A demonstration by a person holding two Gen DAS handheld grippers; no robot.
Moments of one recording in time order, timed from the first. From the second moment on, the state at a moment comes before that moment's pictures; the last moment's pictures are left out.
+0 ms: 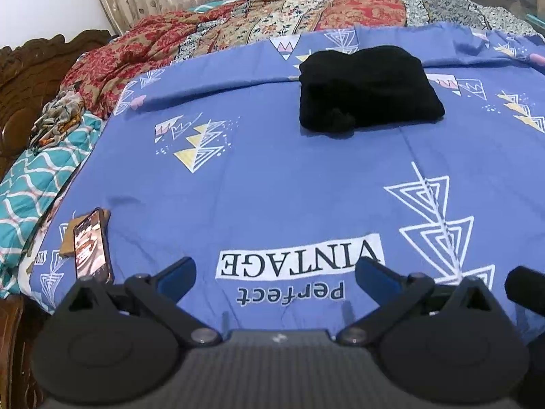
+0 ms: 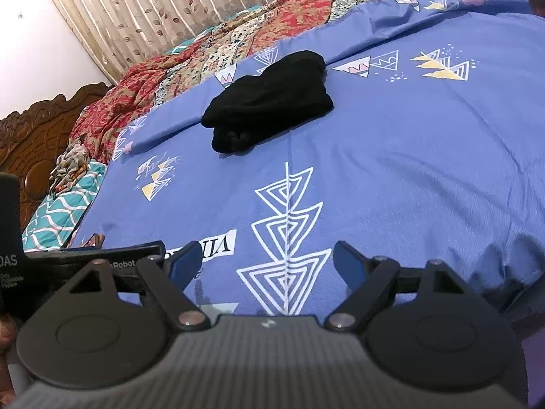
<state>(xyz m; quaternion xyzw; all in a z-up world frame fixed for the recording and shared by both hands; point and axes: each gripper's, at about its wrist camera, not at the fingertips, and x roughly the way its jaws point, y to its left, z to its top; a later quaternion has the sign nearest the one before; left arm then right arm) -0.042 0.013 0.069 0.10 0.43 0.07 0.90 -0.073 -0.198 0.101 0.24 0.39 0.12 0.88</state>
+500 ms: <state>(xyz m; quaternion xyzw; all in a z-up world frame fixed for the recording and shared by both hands) -0.037 0.010 0.056 0.10 0.46 0.06 0.88 -0.071 -0.199 0.094 0.25 0.40 0.11 0.87</state>
